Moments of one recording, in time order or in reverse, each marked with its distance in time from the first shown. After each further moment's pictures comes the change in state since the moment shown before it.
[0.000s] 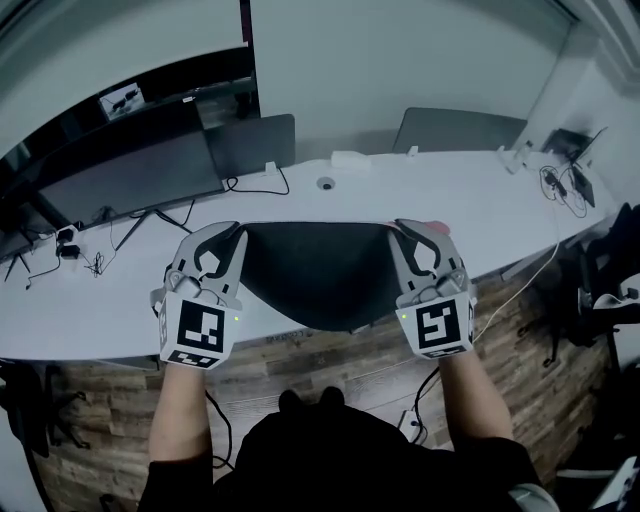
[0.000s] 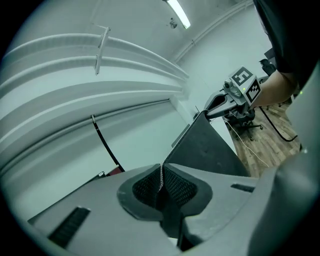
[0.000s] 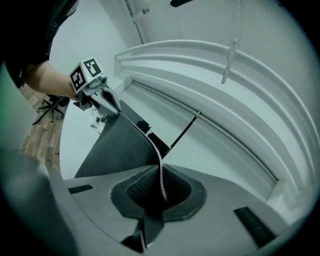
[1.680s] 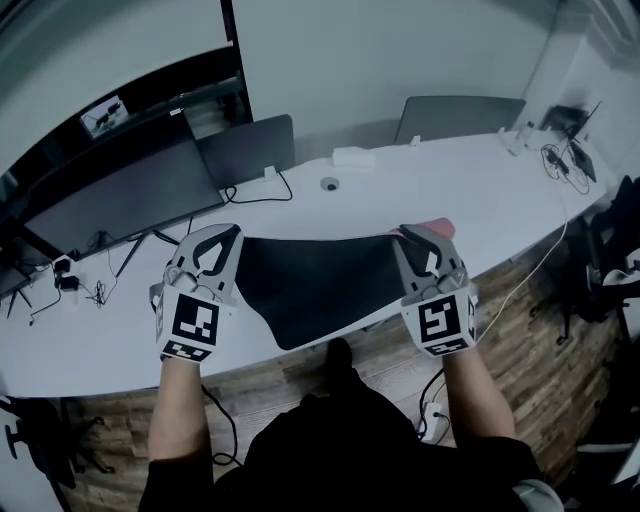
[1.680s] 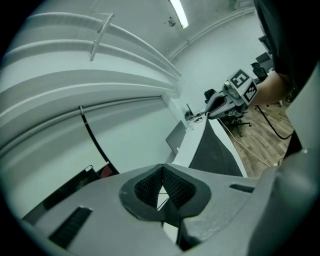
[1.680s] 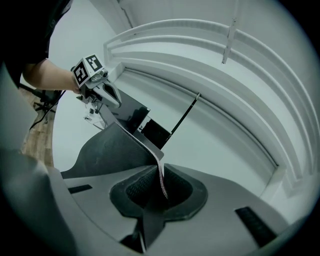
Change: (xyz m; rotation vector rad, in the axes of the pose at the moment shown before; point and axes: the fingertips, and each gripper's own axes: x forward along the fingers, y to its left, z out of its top) left arm 0.055 0.040 -0.061 0.029 0.001 -0.144; right arm 0.061 0.025 -0.047 0.090 0.162 -0.020
